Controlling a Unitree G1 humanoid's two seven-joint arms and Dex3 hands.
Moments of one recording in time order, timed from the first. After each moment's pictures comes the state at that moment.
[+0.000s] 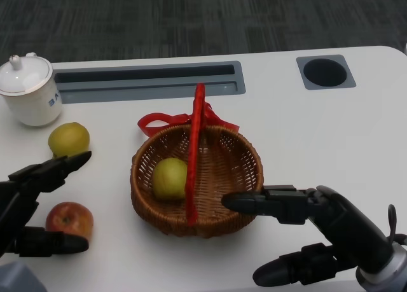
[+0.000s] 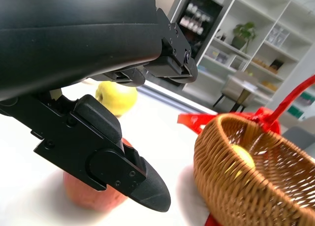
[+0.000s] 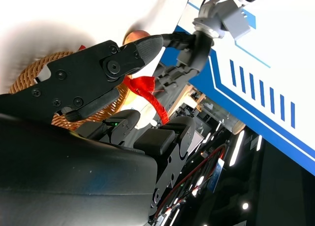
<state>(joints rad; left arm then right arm) -0.29 0.48 0.06 0.98 0.68 -1.05 0.29 -0.09 -0.19 0.24 0.27 0.02 -0.95 0.41</state>
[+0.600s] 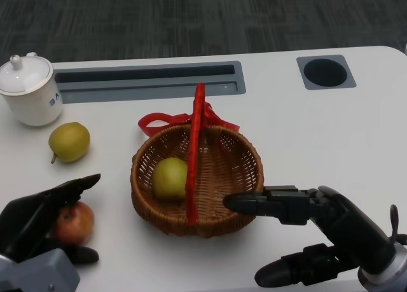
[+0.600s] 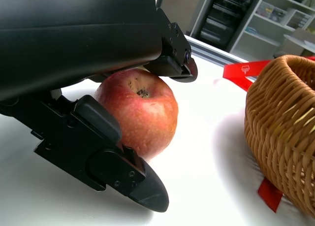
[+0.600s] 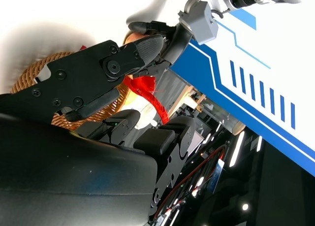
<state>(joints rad) -0.41 0.45 -0.21 1.20 0.67 -0.87 0.43 -0.09 -0.20 0.24 0.26 0.02 -0.95 0.41</state>
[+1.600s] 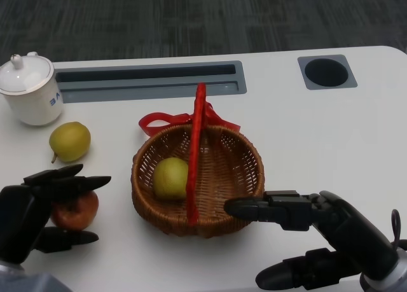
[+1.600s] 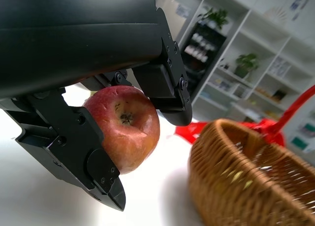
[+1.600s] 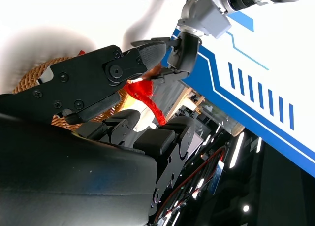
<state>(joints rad) -0.34 0.49 -0.27 1.03 0.65 -1.04 0.76 -0.06 -0.20 0.24 0.22 0.03 -0.94 0.42</state>
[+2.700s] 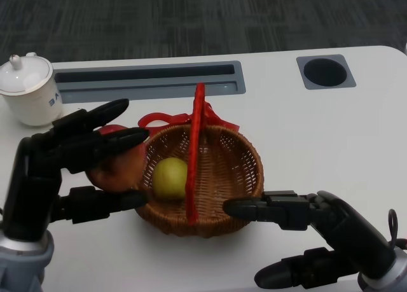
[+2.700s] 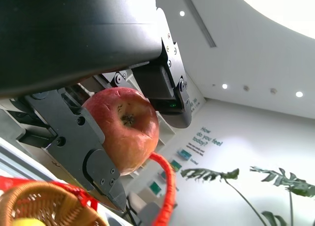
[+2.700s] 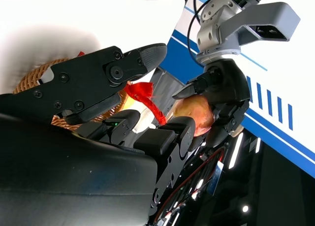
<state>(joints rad) -0.19 0.35 -0.06 0.40 0.31 -1.15 0.35 -0.07 -0.19 0.25 0.25 0.04 -0.95 0.43</state>
